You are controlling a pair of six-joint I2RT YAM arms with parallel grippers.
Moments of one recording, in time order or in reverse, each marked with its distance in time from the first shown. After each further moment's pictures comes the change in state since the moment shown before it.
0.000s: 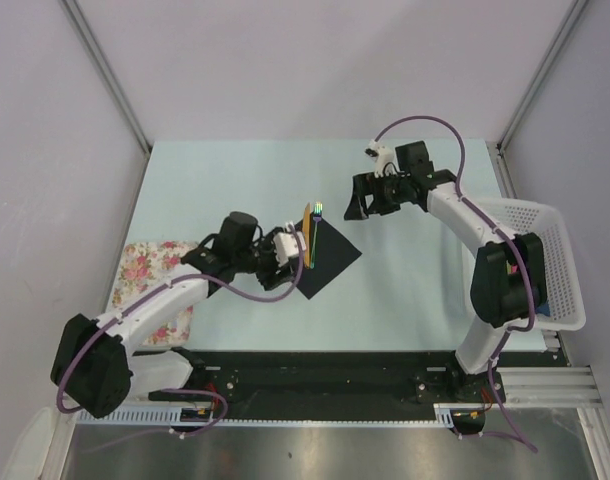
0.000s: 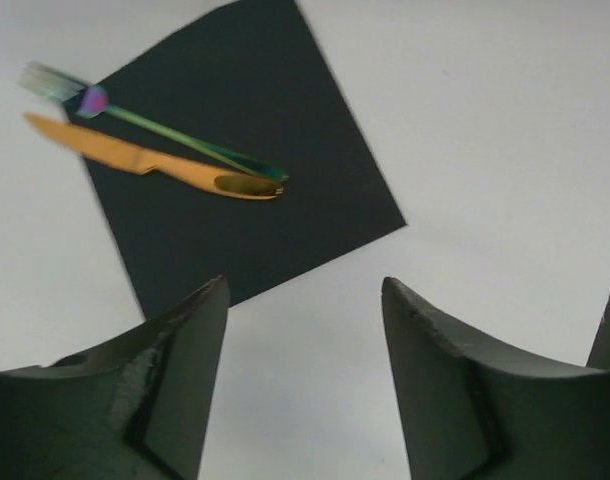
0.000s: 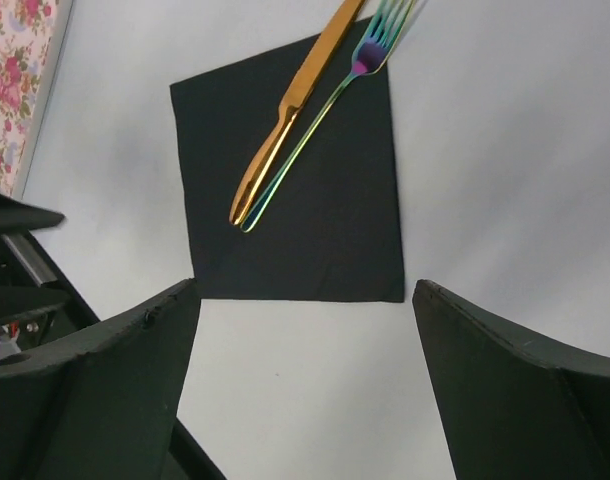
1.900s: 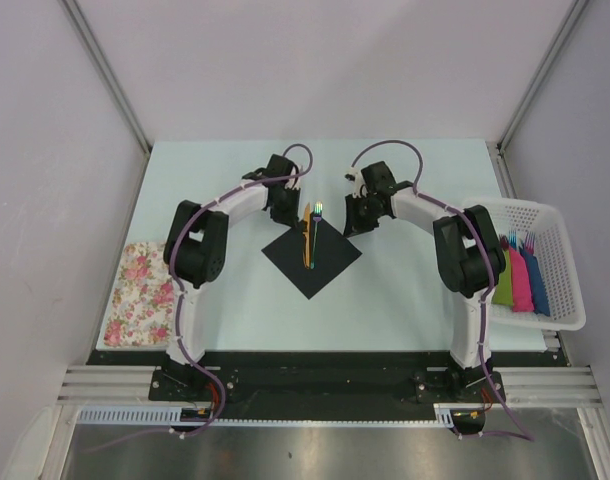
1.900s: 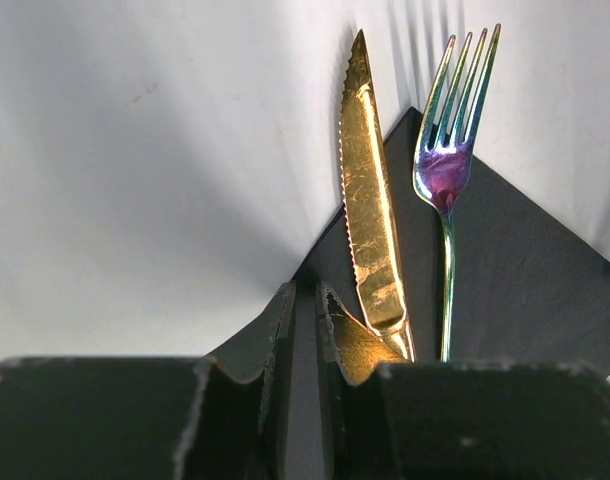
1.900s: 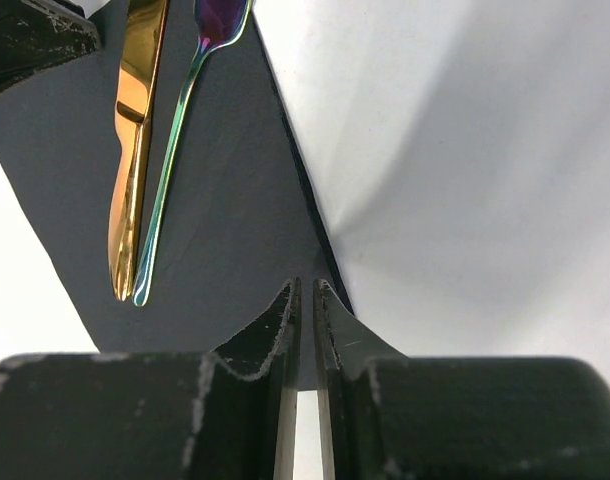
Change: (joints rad) left arm 0.127 0.994 0.860 -0.226 -0.314 -0.805; right arm 0.102 0.299 0.028 0.085 0.201 0.148
